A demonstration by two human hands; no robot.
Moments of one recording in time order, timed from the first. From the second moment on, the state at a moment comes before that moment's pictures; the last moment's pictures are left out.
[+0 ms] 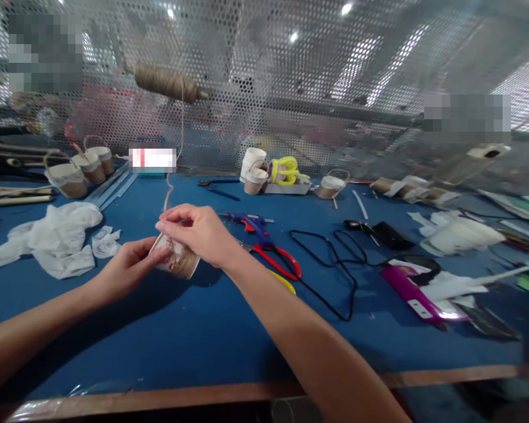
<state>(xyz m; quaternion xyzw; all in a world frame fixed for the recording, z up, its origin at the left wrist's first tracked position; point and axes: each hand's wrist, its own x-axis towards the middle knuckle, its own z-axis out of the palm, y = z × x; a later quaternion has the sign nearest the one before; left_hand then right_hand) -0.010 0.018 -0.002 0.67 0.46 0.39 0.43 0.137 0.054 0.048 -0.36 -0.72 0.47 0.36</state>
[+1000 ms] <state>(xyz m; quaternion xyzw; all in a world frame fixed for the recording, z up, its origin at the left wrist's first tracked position) -0.006 0.009 0.004 0.64 0.43 0.37 0.52 0.169 0.034 0.037 -0.46 -0.72 0.27 0.44</state>
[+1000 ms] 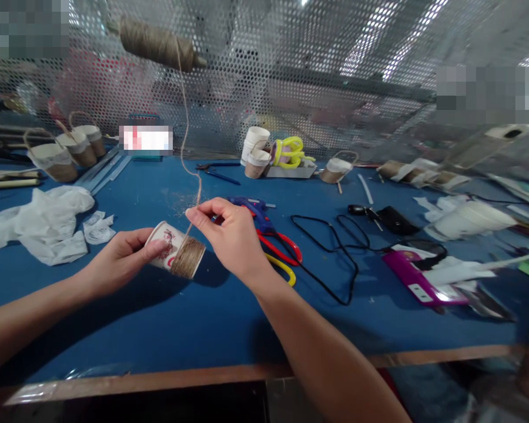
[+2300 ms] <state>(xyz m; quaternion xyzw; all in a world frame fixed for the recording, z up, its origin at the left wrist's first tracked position) -0.008 0.006 0.003 0.65 0.38 0.41 0.50 0.166 0.041 0.020 -0.47 -0.71 0.39 0.36</state>
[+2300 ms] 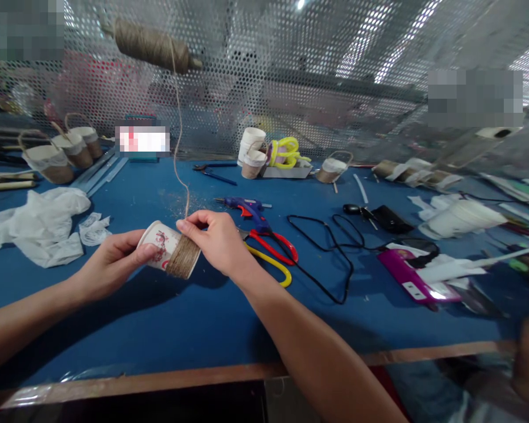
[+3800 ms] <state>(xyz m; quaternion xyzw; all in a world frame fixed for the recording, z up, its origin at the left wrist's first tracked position) -0.009 0.015 0.000 0.49 0.42 0.44 0.63 0.169 0.032 0.035 -0.40 -0.83 0.29 0.25</state>
